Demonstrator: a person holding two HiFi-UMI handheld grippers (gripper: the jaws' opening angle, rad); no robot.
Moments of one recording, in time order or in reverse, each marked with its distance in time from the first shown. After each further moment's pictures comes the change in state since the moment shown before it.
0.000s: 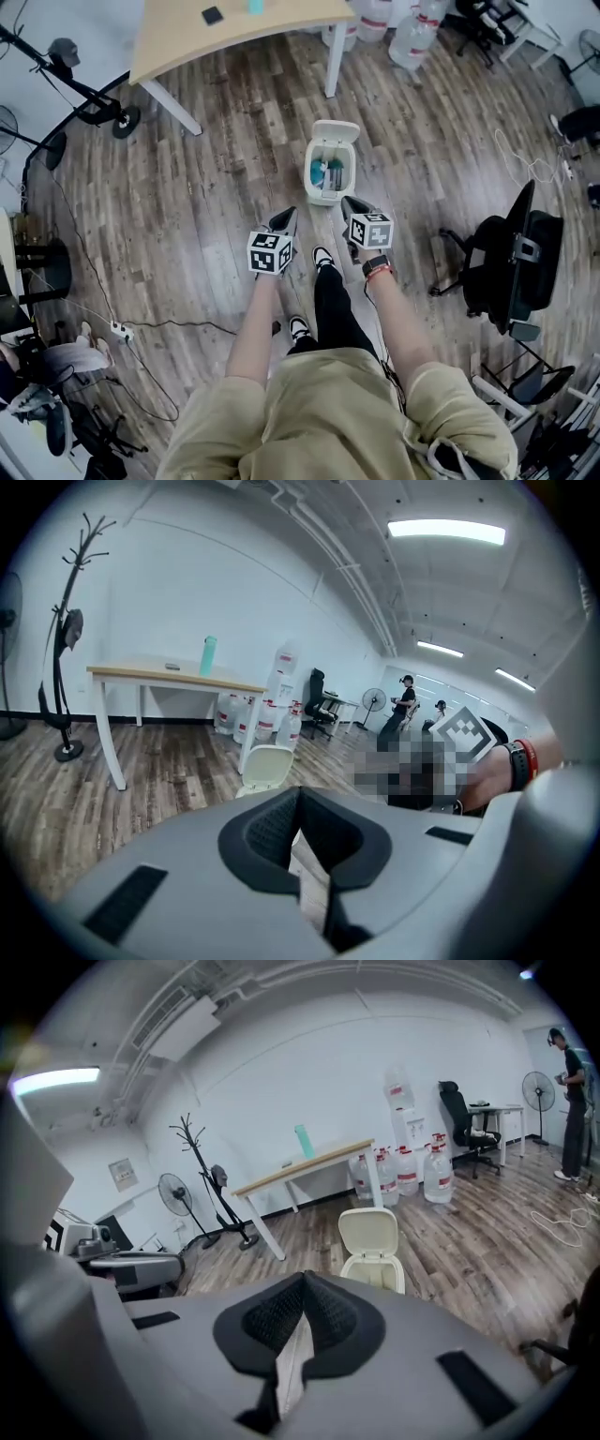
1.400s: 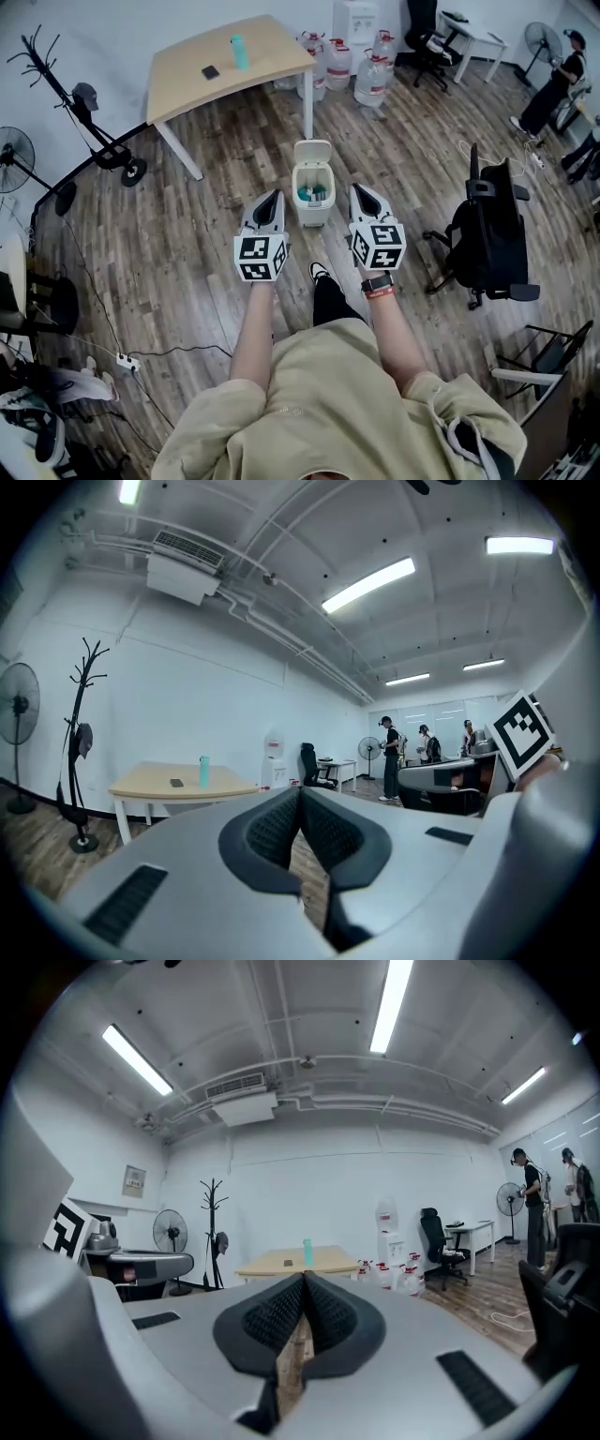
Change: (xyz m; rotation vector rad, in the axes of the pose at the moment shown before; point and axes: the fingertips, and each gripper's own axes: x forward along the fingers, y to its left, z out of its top) left arm -0.312 -0.190 0.116 0.249 -0.471 0.065; right arm -0.390 0.187 0.055 -0.249 -0.576 -0.173
